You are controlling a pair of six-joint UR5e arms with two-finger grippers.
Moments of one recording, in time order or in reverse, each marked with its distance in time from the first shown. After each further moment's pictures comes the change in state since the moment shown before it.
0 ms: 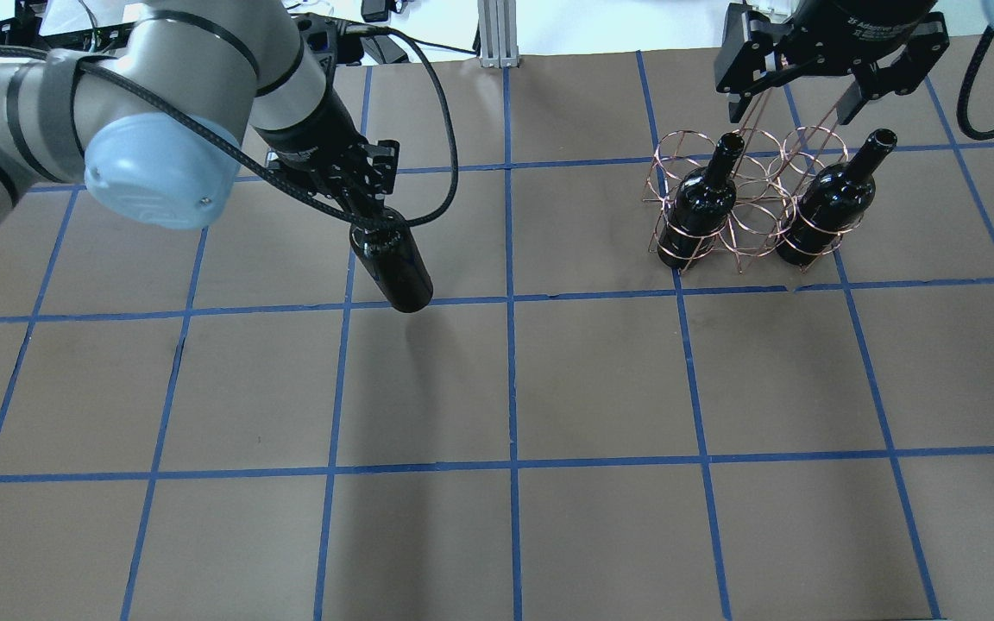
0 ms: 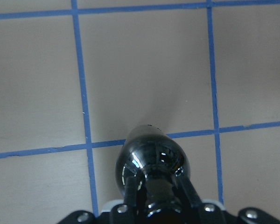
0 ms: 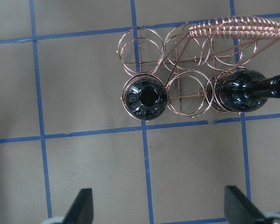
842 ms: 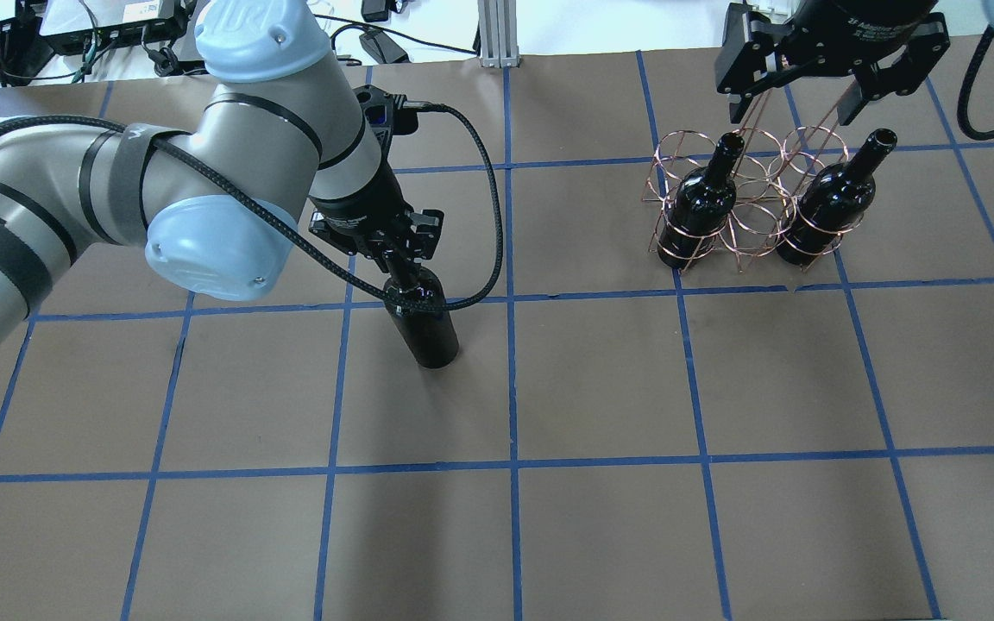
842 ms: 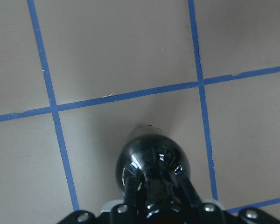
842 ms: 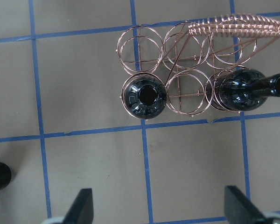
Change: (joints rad) left arm -0.061 0.033 -0.098 0.006 0.011 -0.002; right arm 0.000 0.000 0.000 0.004 -0.002 -0.001
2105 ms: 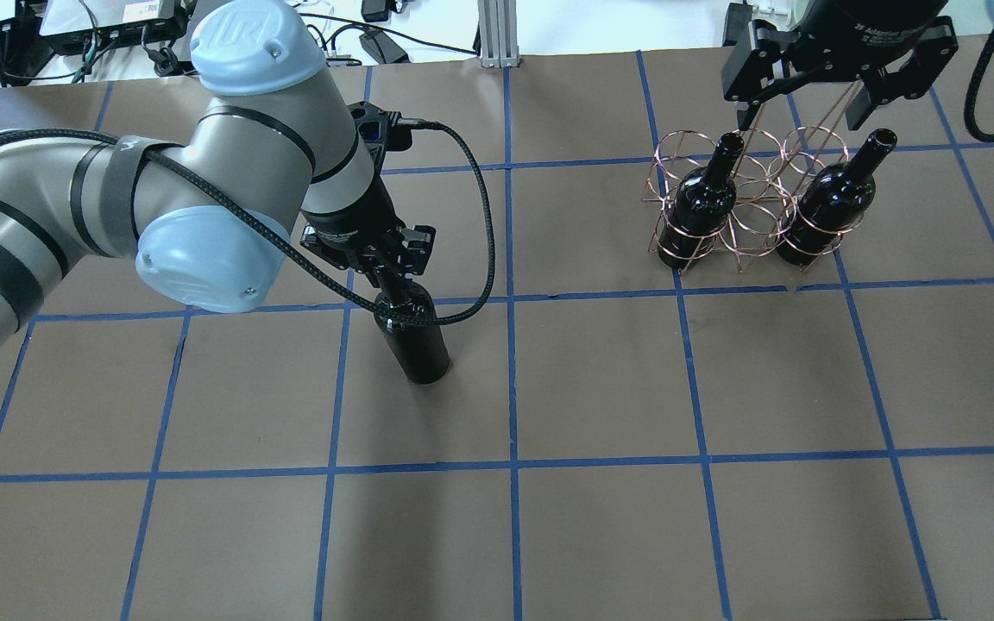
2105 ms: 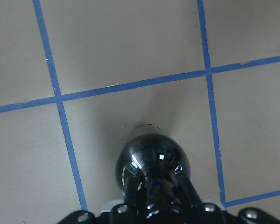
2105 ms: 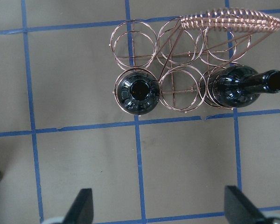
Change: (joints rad) left arm 0.011 0.005 -0.011 -0.036 0.005 0.013; right arm -0.003 0.000 0.003 0.015 -0.023 -0.018
